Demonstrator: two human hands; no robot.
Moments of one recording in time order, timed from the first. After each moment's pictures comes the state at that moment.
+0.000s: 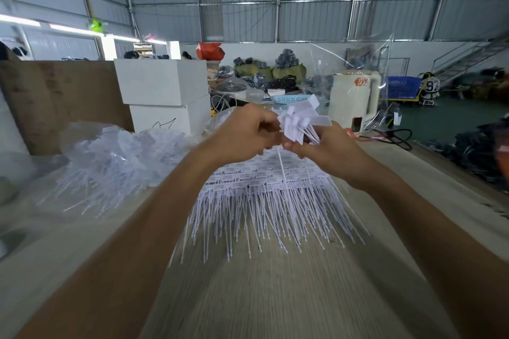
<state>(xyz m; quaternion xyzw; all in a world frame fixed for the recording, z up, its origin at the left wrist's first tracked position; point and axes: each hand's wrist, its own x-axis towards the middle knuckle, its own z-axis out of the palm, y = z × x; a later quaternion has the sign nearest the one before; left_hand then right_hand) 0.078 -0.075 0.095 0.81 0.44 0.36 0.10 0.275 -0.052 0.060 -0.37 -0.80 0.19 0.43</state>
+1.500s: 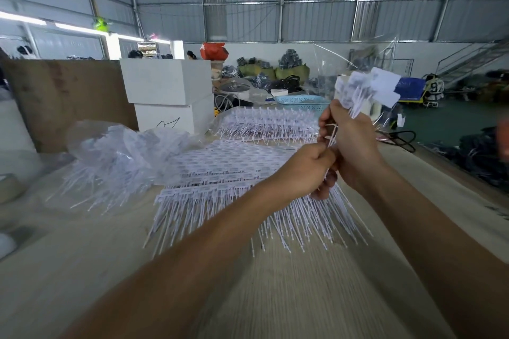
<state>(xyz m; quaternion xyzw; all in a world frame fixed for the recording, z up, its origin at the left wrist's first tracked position) 0.160 -0.081 0.042 0.73 0.39 0.40 0.40 0.262 -0.060 0.073 -0.35 -0.50 0.42 0.68</state>
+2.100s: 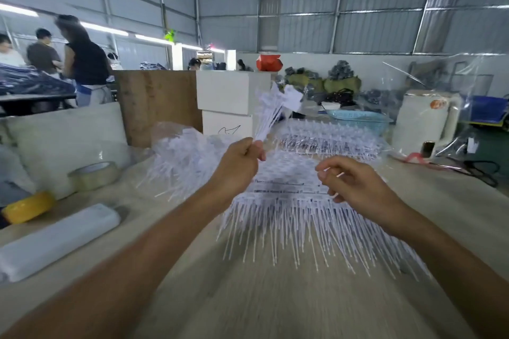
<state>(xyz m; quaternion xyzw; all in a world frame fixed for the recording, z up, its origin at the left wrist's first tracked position) -0.034 -0.116 0.053 0.57 0.56 0.56 0.22 0.206 -0.077 0.045 -0.35 -0.78 0.32 0.40</state>
